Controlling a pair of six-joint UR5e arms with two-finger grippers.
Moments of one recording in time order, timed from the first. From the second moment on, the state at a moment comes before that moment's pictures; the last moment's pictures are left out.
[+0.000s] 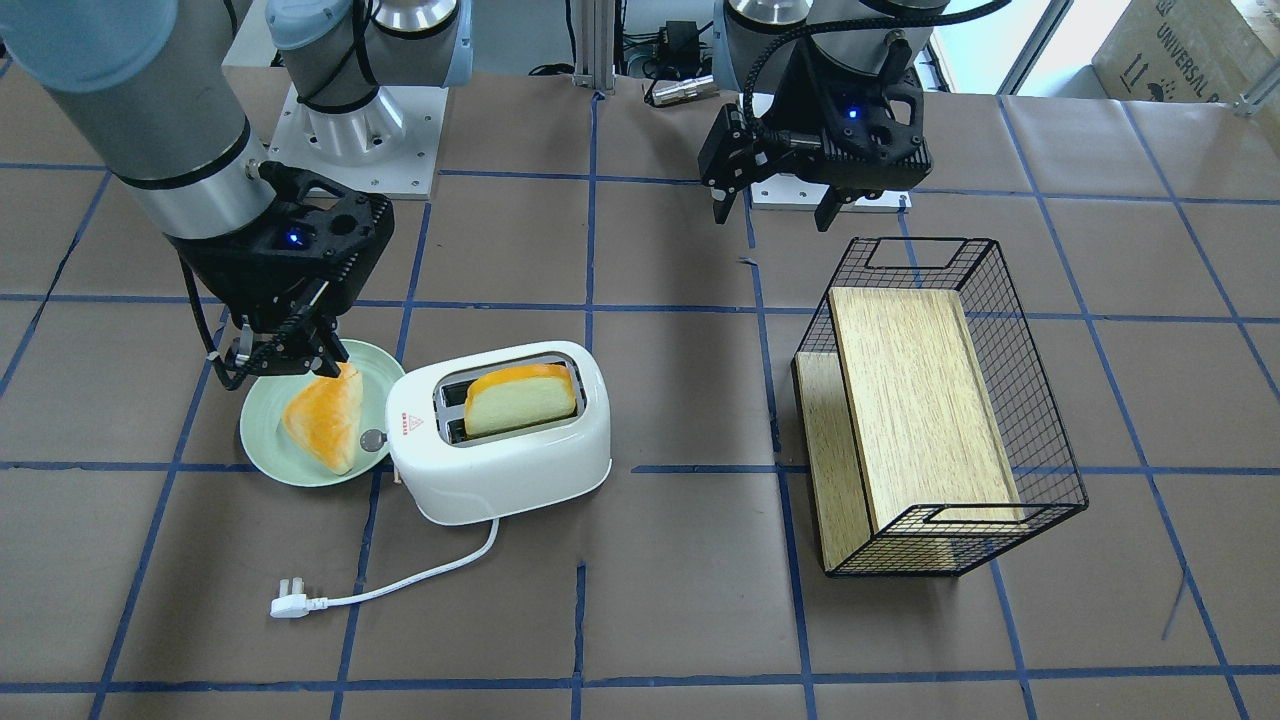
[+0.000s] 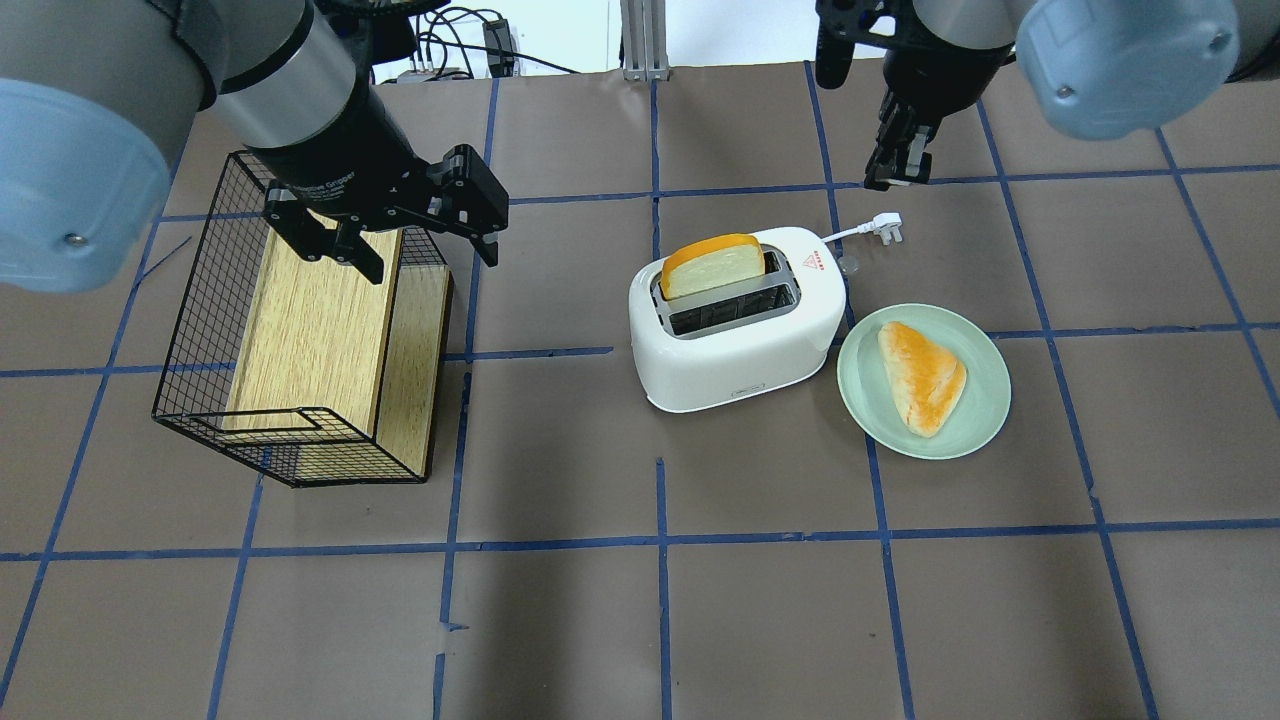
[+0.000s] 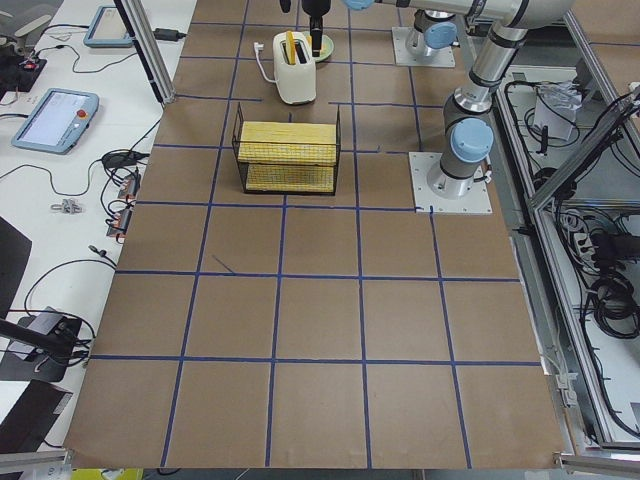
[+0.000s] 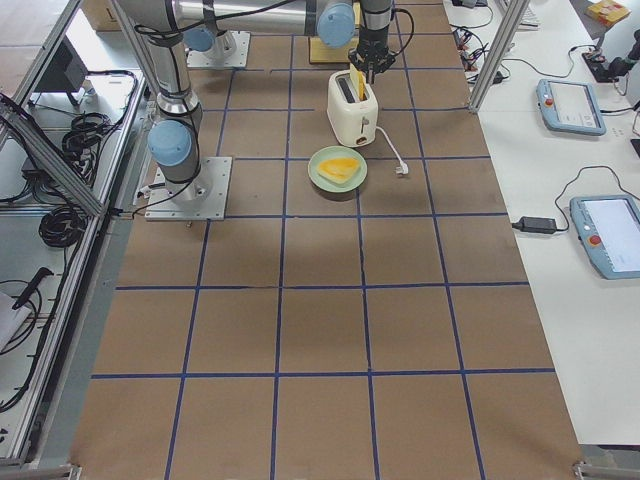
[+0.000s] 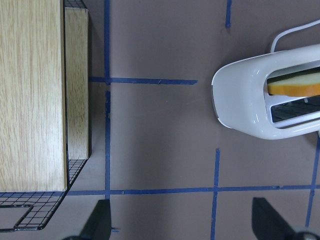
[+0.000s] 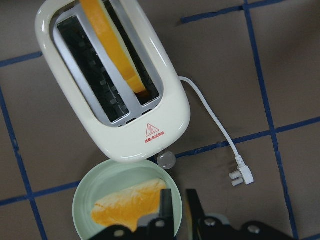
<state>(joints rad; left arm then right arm) -1.68 -1.54 -1.56 -1.59 1.45 -0.16 1.60 -1.42 1.47 -1.71 -1.50 -1.22</state>
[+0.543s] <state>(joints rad) -1.68 -1.54 -1.56 -1.59 1.45 -0.16 1.61 -1.42 1.33 -1.56 -1.50 -0.56</state>
